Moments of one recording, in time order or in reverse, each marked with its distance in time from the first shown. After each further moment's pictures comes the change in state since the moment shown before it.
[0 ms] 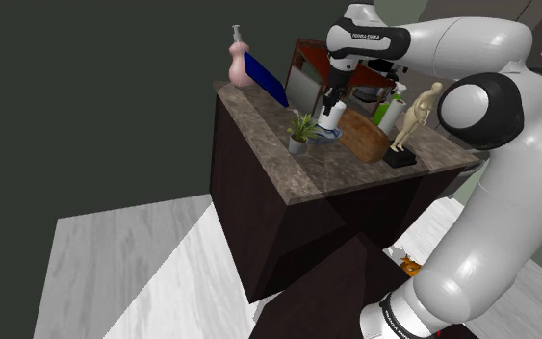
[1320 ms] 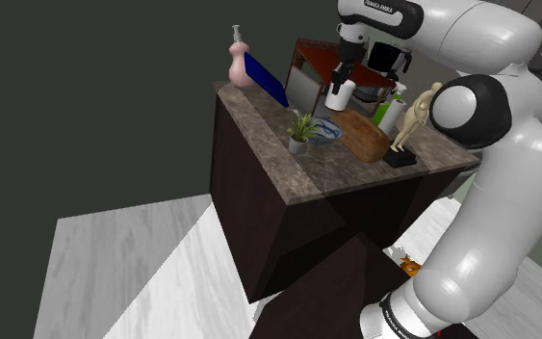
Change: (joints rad) arm -0.008 0.042 -0.002 0.280 0.009 -0.238 -0.018
